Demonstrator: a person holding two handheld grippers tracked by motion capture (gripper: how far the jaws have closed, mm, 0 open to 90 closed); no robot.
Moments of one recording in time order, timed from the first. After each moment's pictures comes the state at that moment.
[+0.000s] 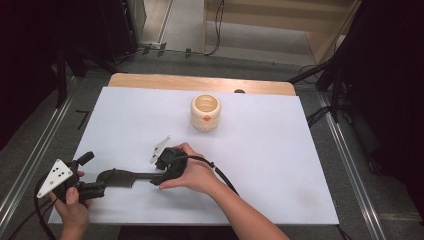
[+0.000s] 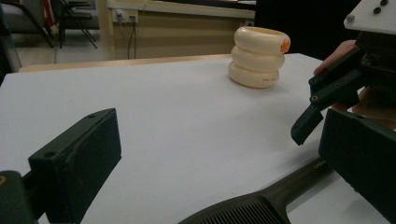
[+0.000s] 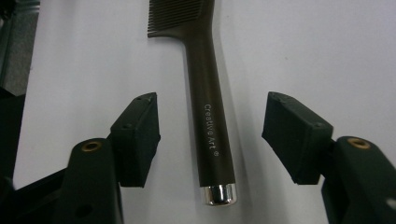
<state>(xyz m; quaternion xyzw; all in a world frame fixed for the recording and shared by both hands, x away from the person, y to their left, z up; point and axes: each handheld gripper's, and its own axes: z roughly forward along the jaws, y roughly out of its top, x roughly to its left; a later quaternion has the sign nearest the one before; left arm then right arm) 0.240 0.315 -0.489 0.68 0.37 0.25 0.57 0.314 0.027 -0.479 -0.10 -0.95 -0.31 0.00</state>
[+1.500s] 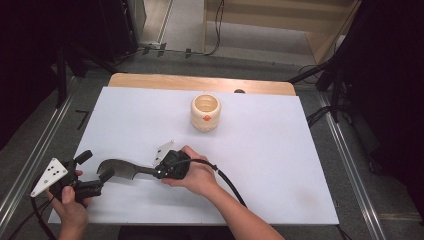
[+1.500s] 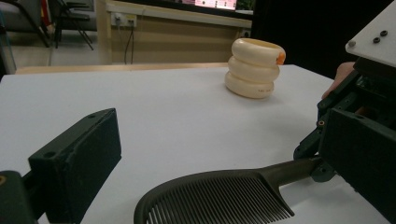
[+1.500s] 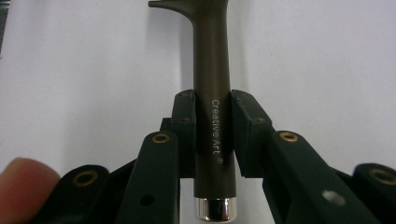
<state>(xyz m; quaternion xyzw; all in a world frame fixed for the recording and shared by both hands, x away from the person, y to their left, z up) 0.239 0.318 -0.480 0.67 0.38 0.24 0.59 0.309 0.017 -0.483 -0.10 -0.94 -0.33 -0.05</state>
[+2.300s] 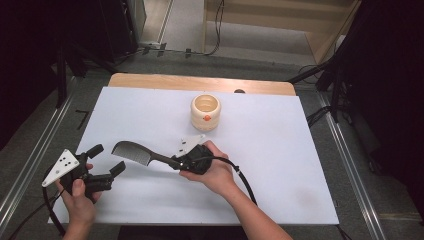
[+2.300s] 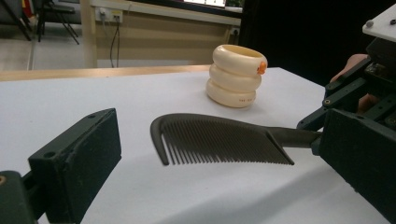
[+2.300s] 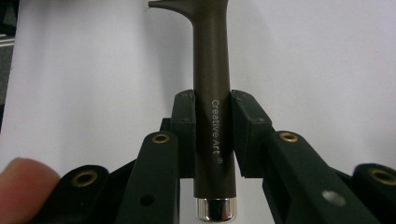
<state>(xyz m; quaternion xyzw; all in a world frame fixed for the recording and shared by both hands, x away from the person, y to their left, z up) 0.250 0.286 -0.460 0.68 0.38 0.21 0.59 0.303 -0.043 -0.458 -0.15 -0.91 -0.38 -0.09</state>
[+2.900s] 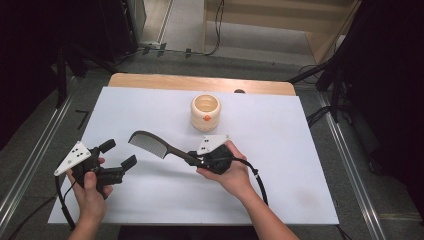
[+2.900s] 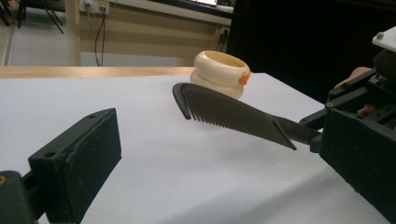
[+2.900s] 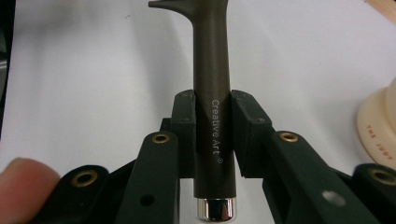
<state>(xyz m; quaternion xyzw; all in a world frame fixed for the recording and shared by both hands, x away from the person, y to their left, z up) 0.261 0.255 -0.447 0.68 0.39 0.17 0.60 0.294 -0.091 -0.449 -0.19 -0.88 -0.42 -0.12</state>
